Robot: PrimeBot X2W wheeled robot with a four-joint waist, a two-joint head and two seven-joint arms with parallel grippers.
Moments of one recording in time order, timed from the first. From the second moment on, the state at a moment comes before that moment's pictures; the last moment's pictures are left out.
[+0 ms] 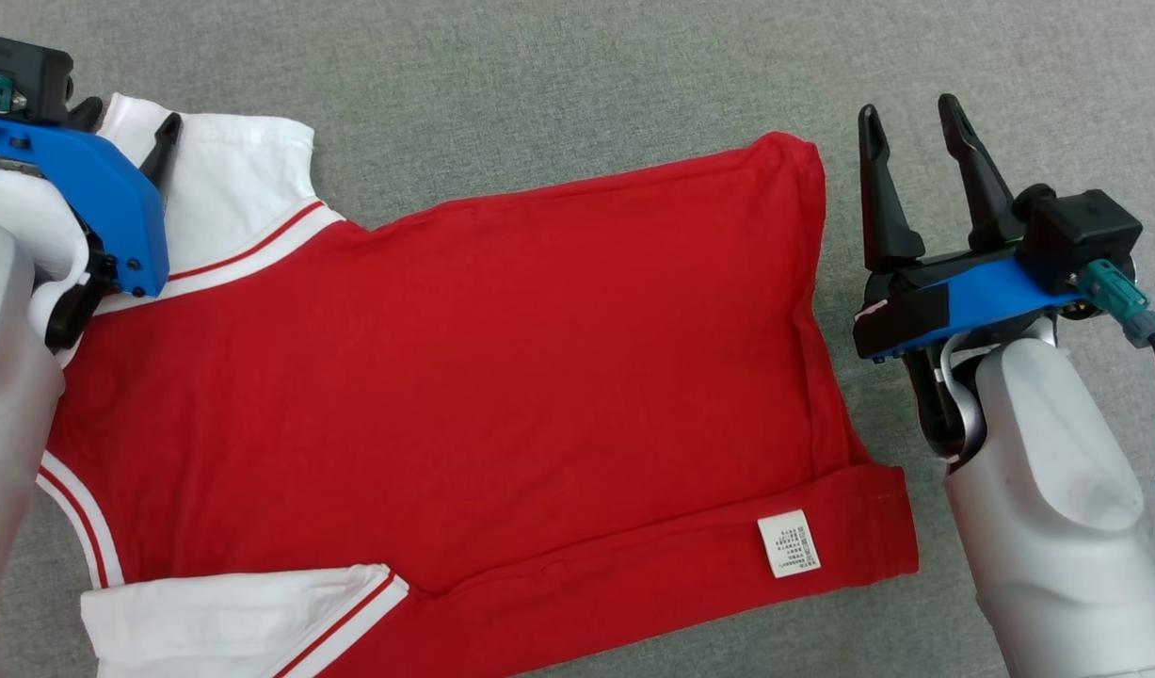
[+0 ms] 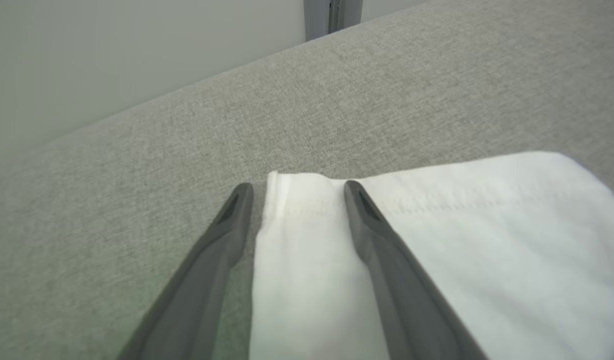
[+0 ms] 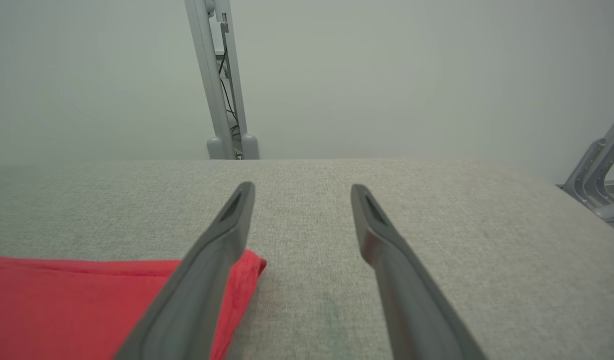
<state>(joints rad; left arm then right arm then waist) -1.17 0.42 -0.70 1.05 -0.59 -0.13 0.11 -0.68 -0.12 0.07 0.50 0.15 0.13 -0.26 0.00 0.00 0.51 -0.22</state>
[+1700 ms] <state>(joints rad) -1.23 0.37 -1.01 1.02 -0.80 -0.13 -0.20 -0.75 -0.25 0.22 0.68 0.29 0.13 -0.06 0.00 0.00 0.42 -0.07</state>
